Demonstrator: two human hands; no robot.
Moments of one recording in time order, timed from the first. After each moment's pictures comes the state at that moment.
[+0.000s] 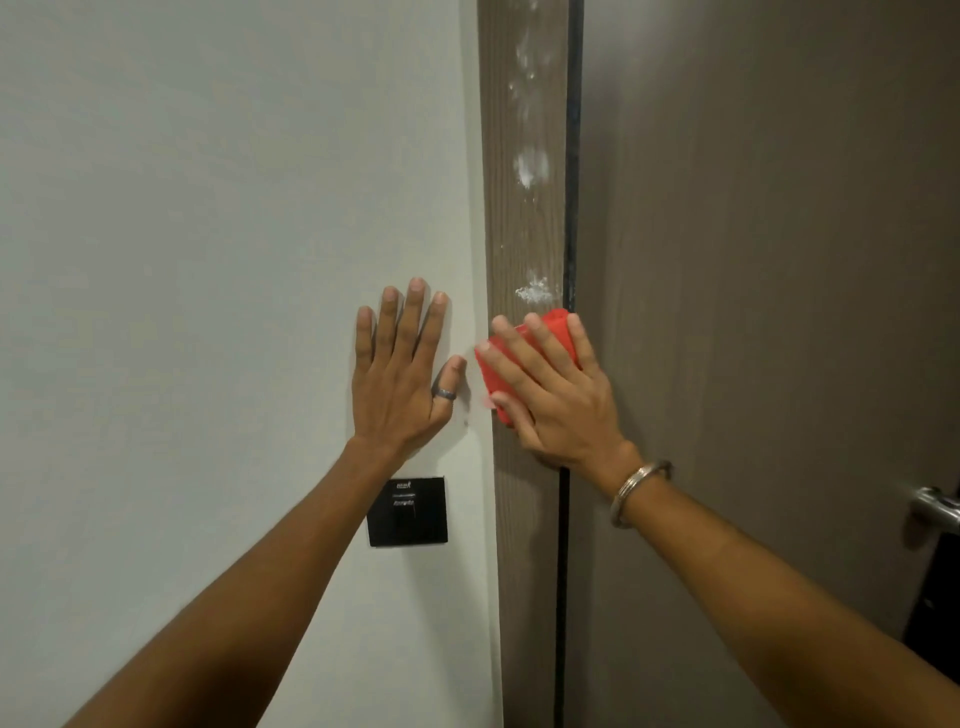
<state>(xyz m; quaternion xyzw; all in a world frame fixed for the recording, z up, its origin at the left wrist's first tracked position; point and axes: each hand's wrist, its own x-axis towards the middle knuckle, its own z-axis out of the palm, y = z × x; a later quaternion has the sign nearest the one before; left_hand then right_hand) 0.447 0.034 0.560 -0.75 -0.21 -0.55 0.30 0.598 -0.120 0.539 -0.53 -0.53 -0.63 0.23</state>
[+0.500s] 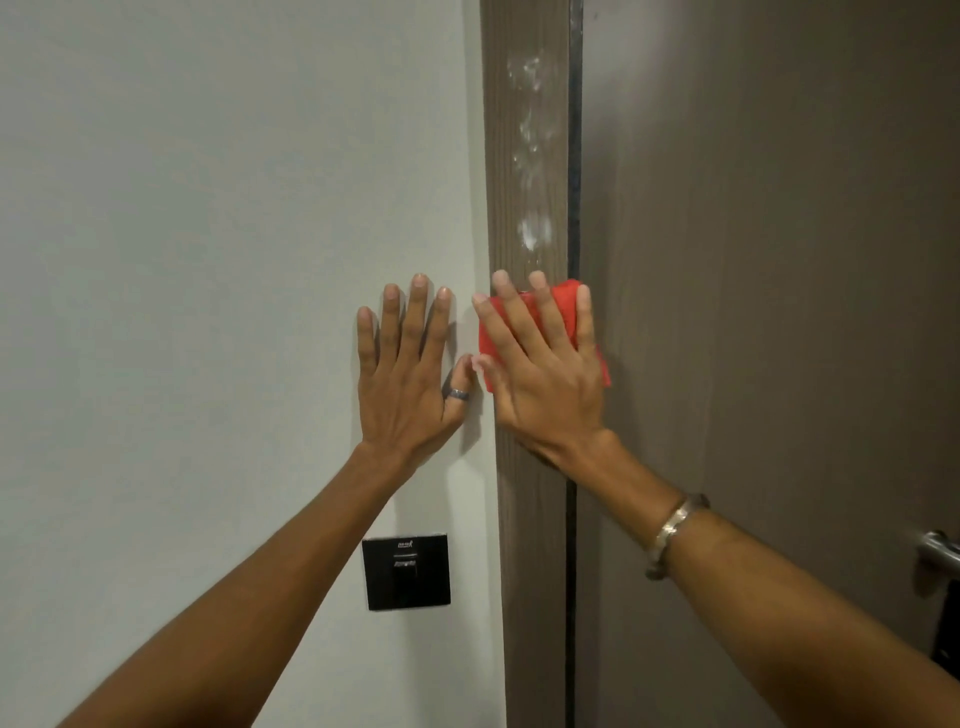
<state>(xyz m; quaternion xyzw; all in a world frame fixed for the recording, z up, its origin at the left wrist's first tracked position) 0.457 0.026 0.618 -0.74 -0.20 -0.58 0.27 0.585 -0.110 0.629 -0.57 -0.44 -0.62 0.30</state>
